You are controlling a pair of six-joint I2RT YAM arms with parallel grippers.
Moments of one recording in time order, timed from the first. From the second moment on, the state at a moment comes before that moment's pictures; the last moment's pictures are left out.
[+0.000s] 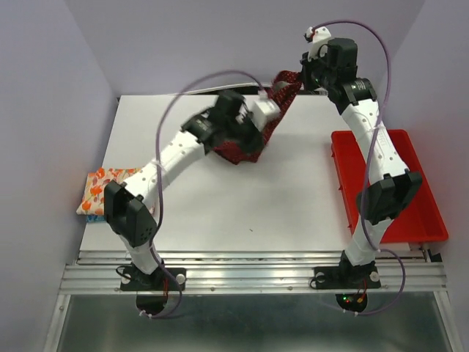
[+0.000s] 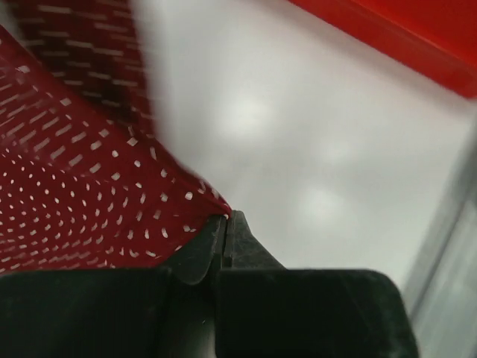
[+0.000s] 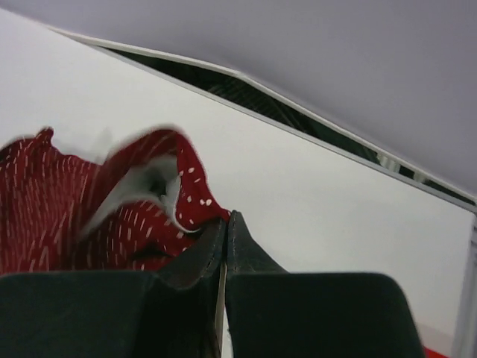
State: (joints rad) left arm -0.47 1.72 1.80 -0.64 0.42 0.17; right arm 0.27 1.83 2.09 -0.56 -0.12 -0.14
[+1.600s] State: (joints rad) left arm -0.20 1.38 1.66 -0.43 0.31 0.02; right arm 0.27 1.80 2.12 -0.55 0.05 -0.23
